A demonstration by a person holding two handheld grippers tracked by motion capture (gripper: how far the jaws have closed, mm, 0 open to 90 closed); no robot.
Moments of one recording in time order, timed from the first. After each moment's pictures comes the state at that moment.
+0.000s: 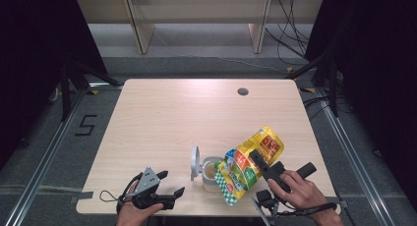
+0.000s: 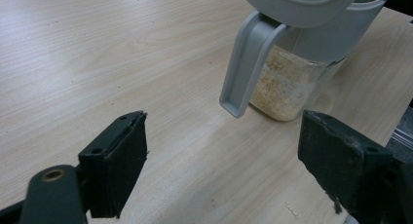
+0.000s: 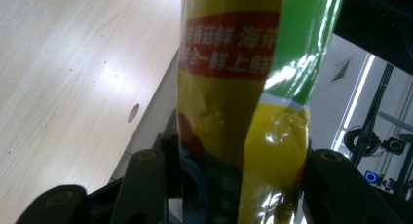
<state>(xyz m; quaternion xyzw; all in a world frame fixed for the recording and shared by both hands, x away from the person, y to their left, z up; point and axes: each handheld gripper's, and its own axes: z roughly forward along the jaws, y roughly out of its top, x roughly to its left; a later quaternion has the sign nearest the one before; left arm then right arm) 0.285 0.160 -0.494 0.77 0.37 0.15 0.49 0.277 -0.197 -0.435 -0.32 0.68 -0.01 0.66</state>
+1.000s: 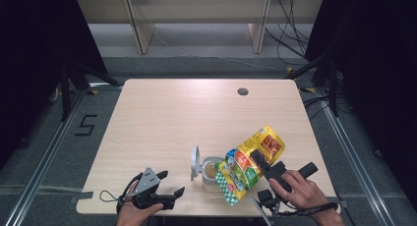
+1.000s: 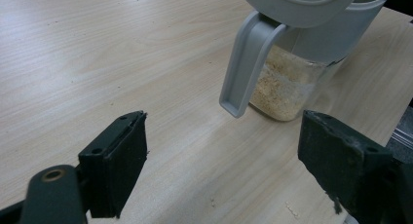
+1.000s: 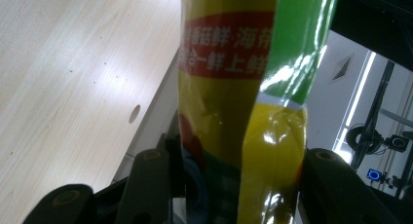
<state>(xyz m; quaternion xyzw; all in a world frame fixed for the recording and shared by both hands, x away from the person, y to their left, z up) 0.285 0.160 -0.494 0.77 0.37 0.15 0.49 0.277 -0.201 -0.433 -0.31 0.68 -0.01 0.67</state>
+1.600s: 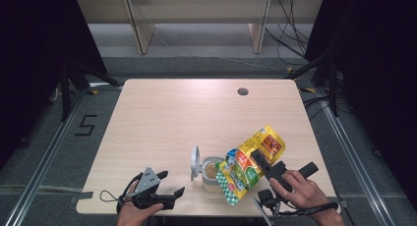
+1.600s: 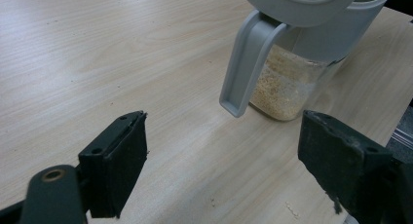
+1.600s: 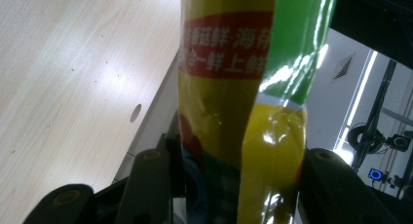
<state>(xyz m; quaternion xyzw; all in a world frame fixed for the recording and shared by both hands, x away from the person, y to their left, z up) 0.286 0.162 -0.494 0.78 0.37 0.15 0.48 0.277 -0.201 -0.433 -0.31 0.68 -0.01 0.66</state>
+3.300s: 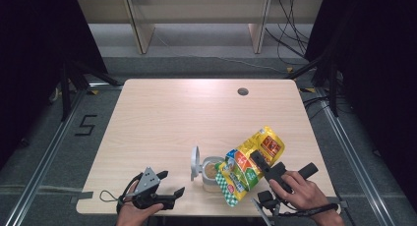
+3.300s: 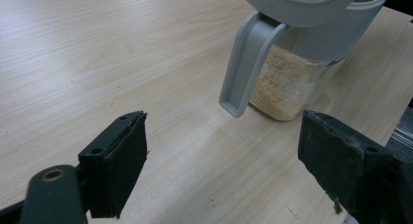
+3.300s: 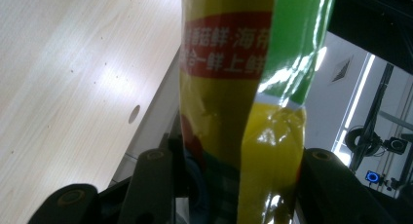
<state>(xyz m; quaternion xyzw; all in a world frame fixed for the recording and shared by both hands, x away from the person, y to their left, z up) 0.285 0.160 -0.494 0.77 0.37 0.15 0.49 0.275 -0.200 -0.432 -0.32 0.68 -0.01 0.66</state>
